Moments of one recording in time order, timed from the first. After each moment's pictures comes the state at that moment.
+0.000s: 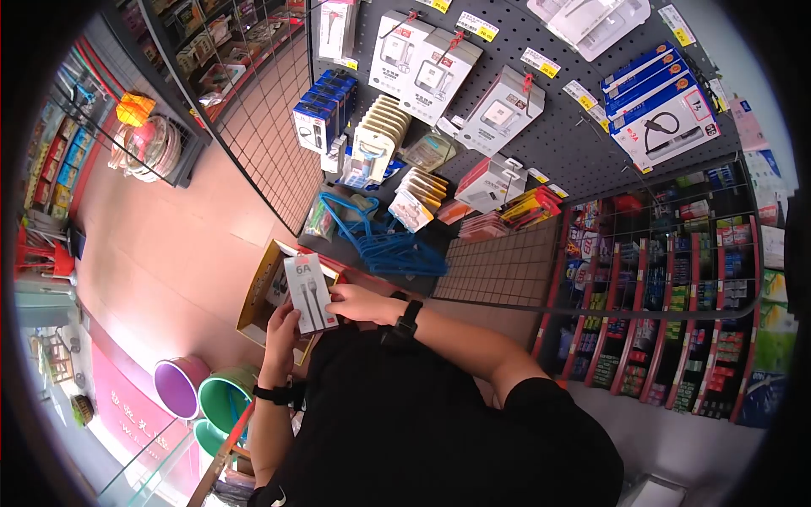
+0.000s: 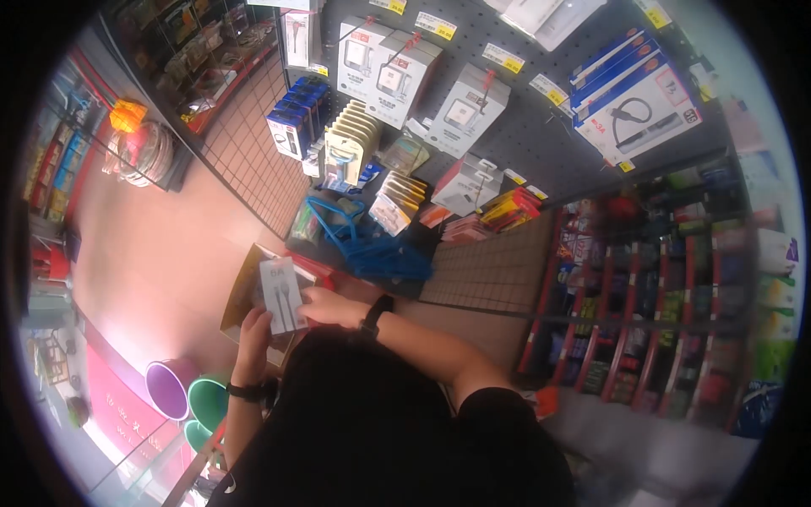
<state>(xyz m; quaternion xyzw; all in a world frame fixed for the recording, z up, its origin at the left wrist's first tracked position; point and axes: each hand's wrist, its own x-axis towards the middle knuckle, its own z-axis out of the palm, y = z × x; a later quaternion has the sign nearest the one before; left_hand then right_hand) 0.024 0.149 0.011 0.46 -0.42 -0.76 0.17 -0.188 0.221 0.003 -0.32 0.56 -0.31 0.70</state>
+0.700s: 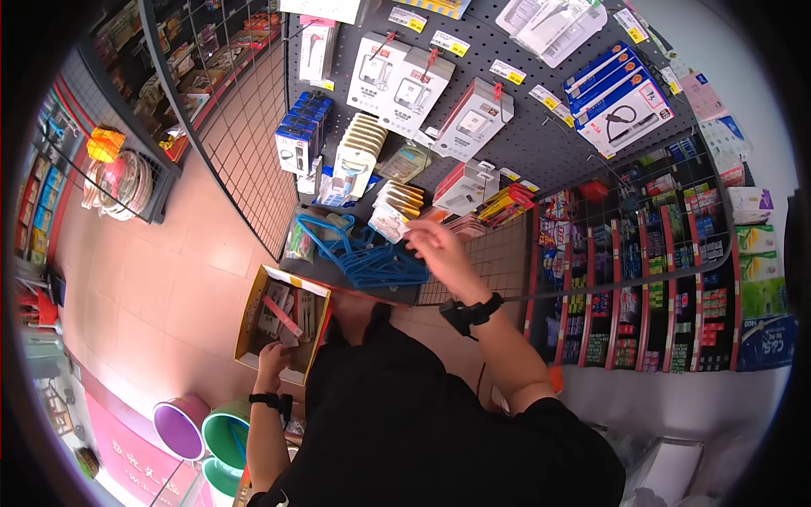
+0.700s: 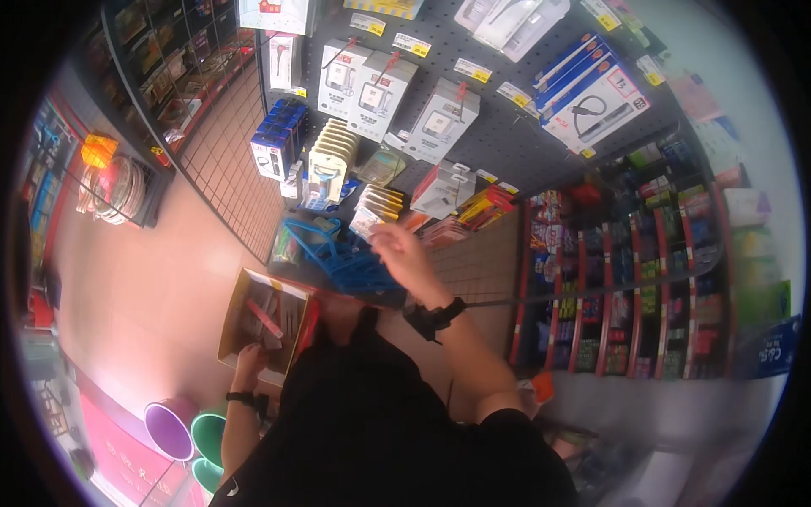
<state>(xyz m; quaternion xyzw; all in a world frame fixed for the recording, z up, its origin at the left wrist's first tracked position) 0.095 0.112 -0.117 0.57 -0.33 -0.75 0.06 -0.298 0.266 0.106 -0.26 0.71 -0.55 0.35</state>
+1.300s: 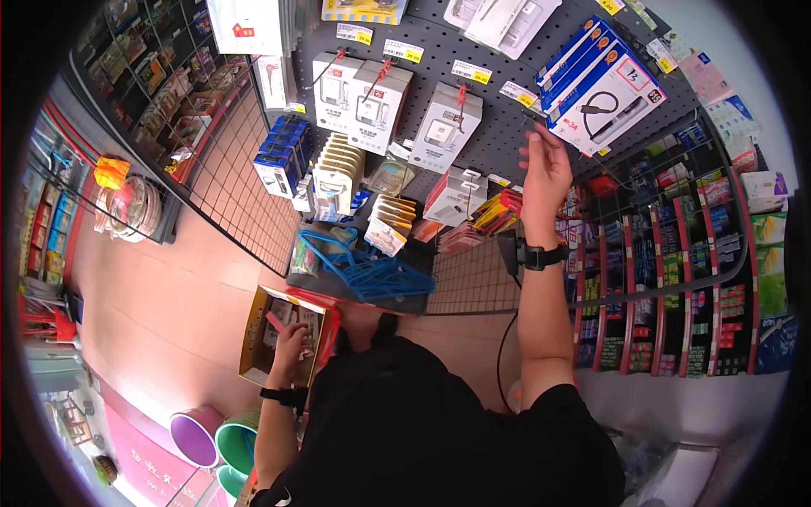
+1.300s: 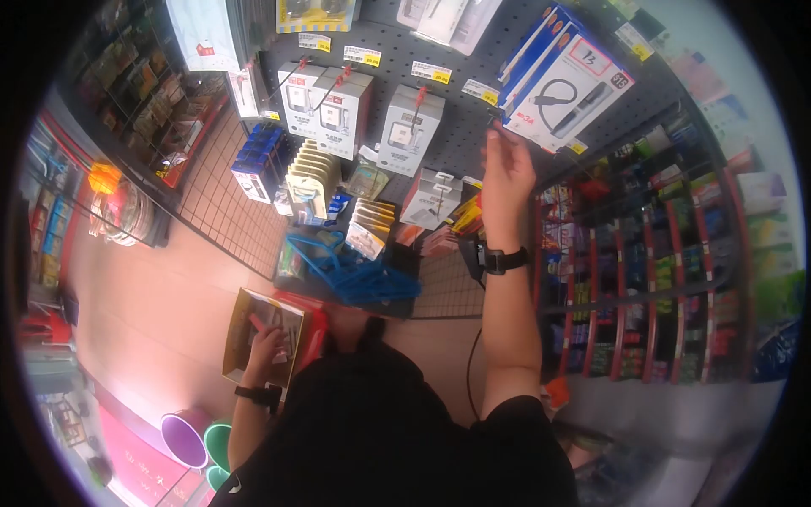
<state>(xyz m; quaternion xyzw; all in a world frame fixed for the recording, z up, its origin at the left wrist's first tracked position) -0.018 0.118 -0.053 0.47 -0.47 -0.75 0.04 -0.454 0.294 0.245 -0.23 0.71 -0.66 -0.12</state>
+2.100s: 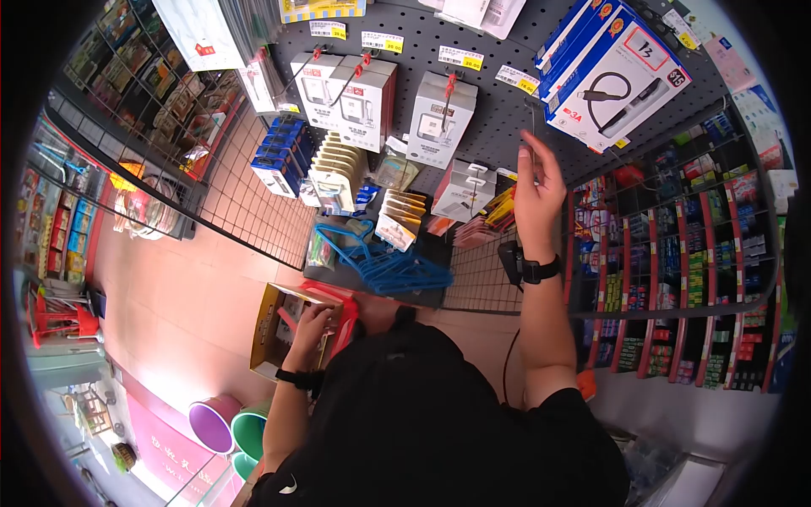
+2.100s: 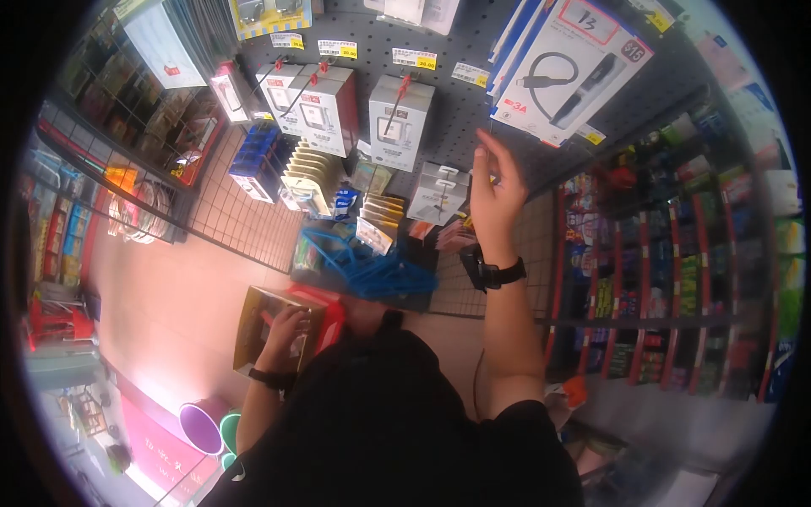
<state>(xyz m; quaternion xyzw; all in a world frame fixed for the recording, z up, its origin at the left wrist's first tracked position) -0.091 0.134 -0.016 0.42 -0.49 -0.76 0.01 -0.467 0.308 0.204 -0.32 0.71 -0.60 -0.20</state>
